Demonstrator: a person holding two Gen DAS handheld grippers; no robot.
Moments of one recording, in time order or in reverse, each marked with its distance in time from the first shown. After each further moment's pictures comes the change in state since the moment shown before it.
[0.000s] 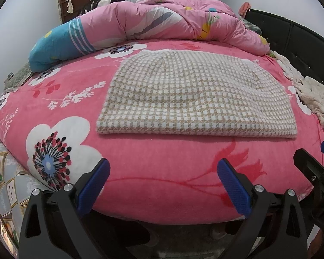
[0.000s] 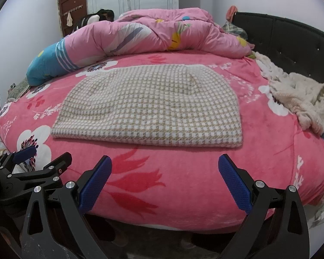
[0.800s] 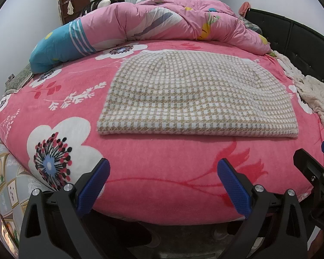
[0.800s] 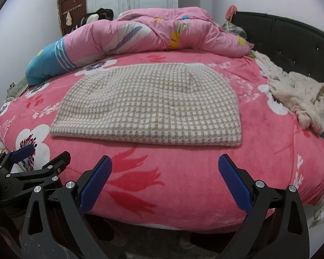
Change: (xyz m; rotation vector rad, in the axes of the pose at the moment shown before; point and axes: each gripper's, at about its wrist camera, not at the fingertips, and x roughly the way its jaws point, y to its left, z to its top) left arm 0.000 -0.002 -0.001 0.000 0.001 0.006; right arm 0.000 -0.002 -0.001 -0.003 0.004 -0.003
